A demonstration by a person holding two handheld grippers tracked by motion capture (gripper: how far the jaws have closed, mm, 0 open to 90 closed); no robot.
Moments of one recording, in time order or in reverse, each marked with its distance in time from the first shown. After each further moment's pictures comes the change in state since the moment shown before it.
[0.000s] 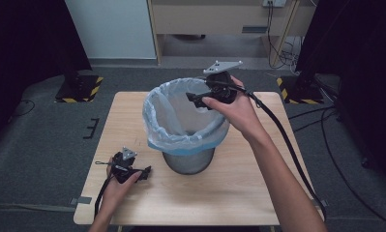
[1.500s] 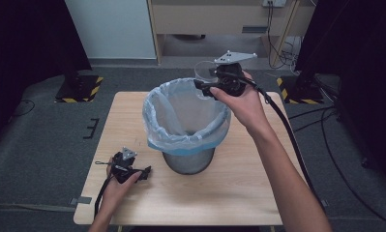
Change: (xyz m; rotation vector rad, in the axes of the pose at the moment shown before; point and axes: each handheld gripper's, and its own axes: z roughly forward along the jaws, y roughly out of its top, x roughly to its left) left arm 0.000 0.000 0.000 -0.001 -0.002 0.001; right arm -0.013 0.013 -0.022 -0.085 -0.043 0.024
